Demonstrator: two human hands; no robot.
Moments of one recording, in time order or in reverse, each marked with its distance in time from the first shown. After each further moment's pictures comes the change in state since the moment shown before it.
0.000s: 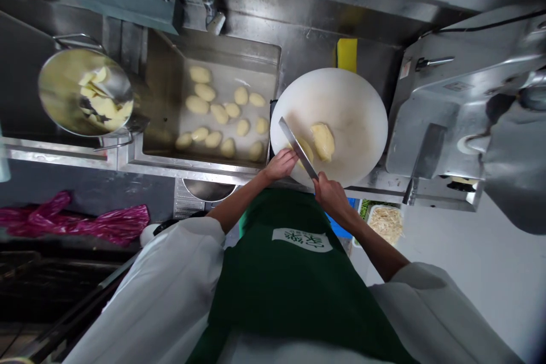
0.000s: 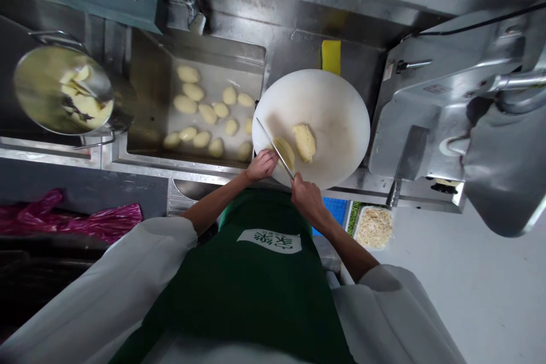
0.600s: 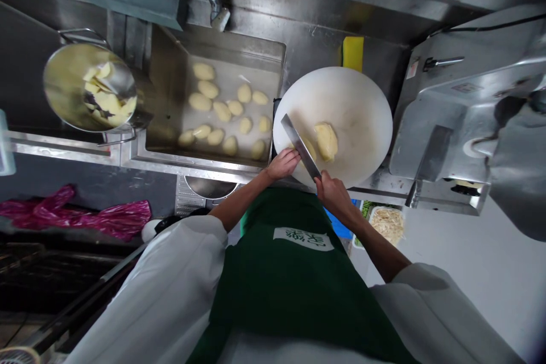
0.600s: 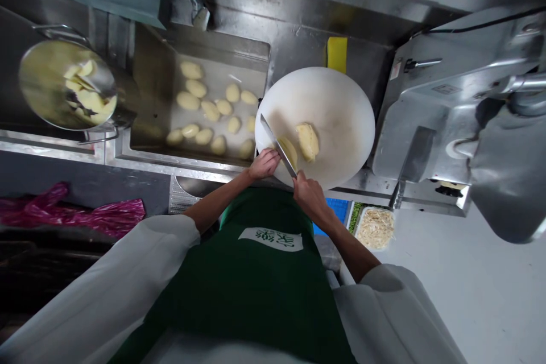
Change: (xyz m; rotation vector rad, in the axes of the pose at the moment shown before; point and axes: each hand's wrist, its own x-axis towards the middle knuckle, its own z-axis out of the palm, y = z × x) left_hand -0.003 -0.001 0.002 -0.015 -0.005 -0.039; right_hand 0.007 0.000 -0.005 0.063 -0.009 -0.011
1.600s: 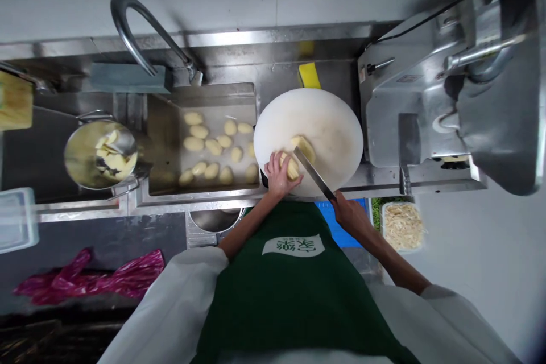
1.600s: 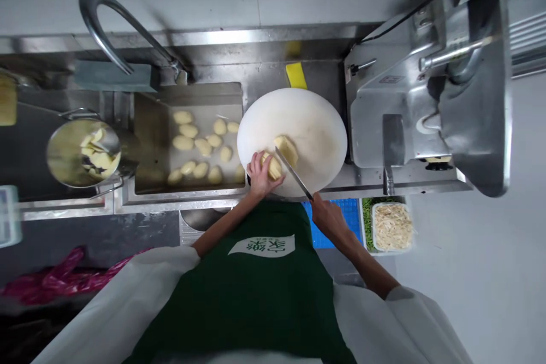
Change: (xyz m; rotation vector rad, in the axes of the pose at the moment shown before) left_hand 0.048 0.074 -0.010 0.138 0.116 -0.424; right_hand -0.068 0.067 0.031 0.077 0.028 0.190
